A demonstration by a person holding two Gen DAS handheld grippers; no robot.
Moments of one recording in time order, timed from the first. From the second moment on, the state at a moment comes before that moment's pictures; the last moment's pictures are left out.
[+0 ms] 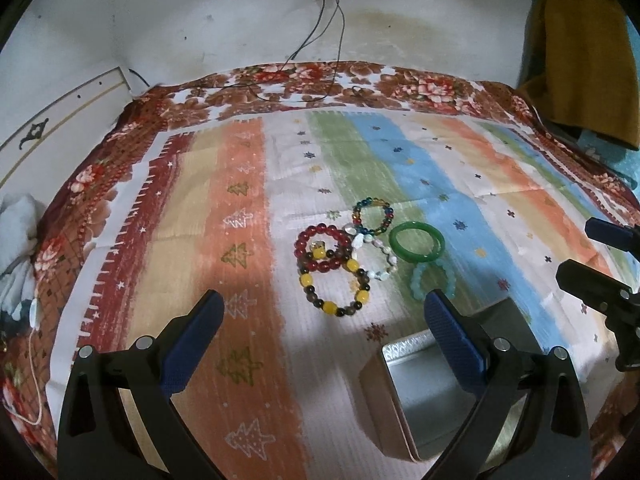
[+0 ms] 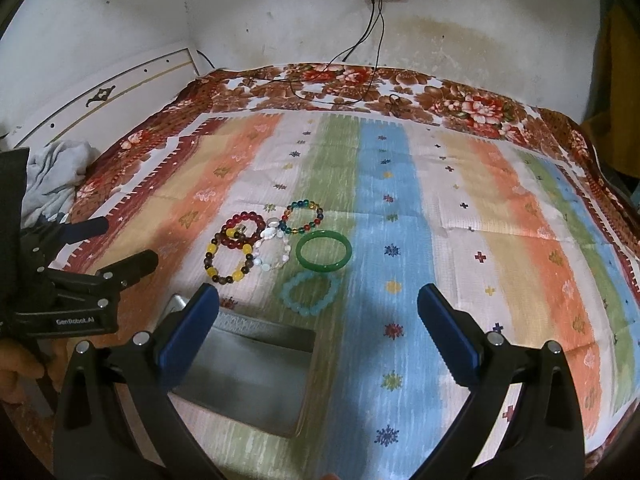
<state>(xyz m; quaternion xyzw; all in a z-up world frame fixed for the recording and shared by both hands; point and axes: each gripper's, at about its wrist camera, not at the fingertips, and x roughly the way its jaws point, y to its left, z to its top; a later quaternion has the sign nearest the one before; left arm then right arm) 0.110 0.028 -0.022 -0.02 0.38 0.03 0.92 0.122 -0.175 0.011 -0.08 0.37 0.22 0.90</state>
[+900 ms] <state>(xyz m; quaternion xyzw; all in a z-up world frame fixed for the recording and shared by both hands) 0.162 0.057 -0.036 -0.04 0.42 0.04 0.90 0.178 -0.174 0.000 -0.04 0.43 0.23 0.87</state>
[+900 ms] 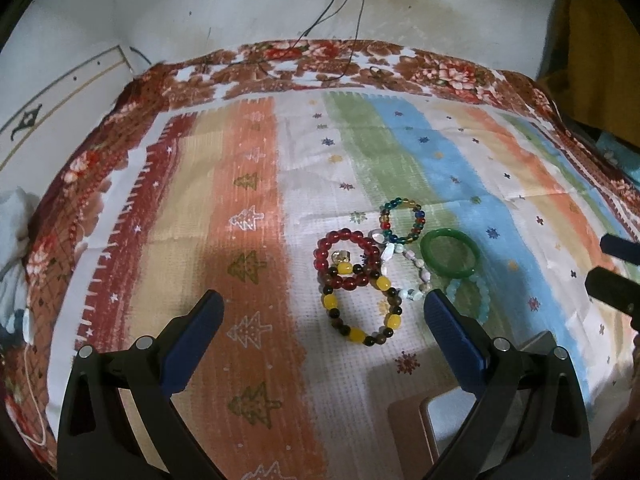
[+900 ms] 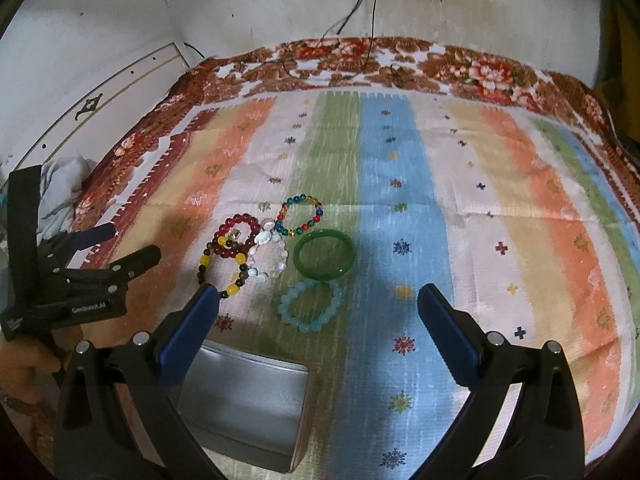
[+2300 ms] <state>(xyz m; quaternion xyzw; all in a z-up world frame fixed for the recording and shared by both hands) 0.220 0.071 -0.097 -0.05 0.54 0.02 0.84 0.253 -0.160 -0.082 -0.06 0.60 0.18 0.78</state>
